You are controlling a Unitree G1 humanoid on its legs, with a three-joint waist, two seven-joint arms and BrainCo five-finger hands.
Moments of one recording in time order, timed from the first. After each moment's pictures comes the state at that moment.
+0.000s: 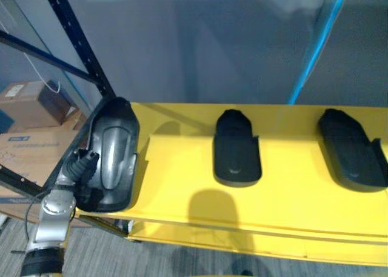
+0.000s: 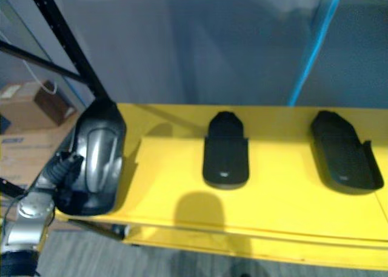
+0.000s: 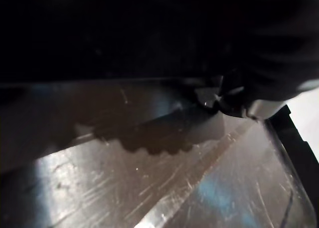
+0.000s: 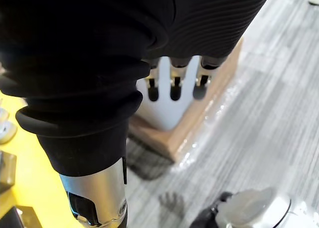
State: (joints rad) left arm -0.06 0.61 0.21 0.23 0.02 0.07 -0.02; right arm 0.18 -0.07 -0.71 1.08 0.30 0.12 -0.44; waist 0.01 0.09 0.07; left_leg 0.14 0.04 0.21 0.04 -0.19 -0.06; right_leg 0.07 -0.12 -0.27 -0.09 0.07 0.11
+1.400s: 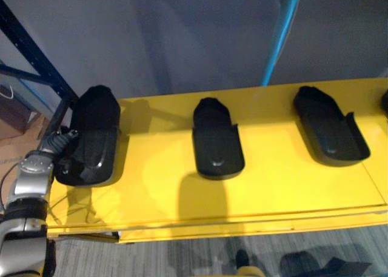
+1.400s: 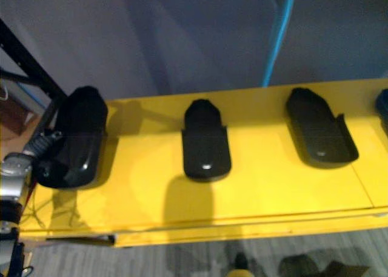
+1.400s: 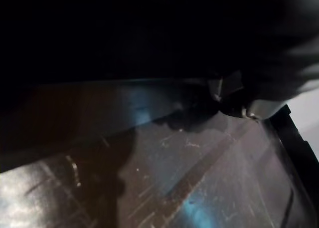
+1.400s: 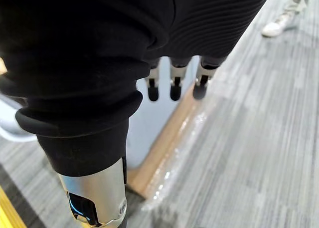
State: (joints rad) left arm -0.48 0.80 0.10 0.72 -0.10 0.22 -0.20; right arm 0.22 -0.07 -0.71 1.08 0.26 0.13 -0.39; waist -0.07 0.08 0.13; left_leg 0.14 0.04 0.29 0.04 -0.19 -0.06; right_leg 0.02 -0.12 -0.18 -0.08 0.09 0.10
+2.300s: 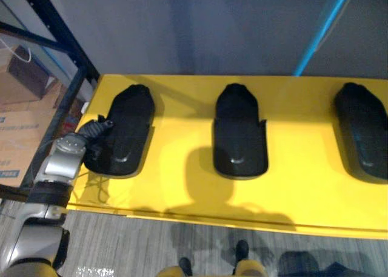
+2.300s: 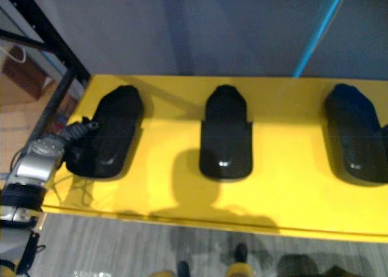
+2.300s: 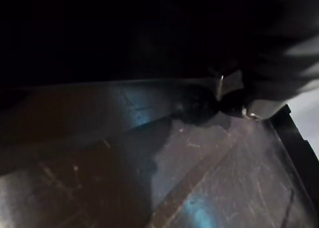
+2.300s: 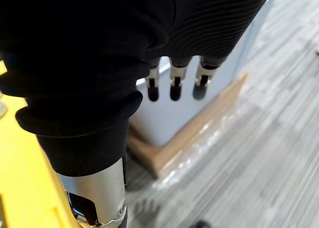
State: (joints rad) left arm -0.60 0.76 -0.15 0.41 -0.07 0.51 -0.21; right arm 0.18 -0.11 -0.62 1.03 0.29 0.19 -0.33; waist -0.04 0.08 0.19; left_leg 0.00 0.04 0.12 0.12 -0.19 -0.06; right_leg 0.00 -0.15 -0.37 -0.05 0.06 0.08
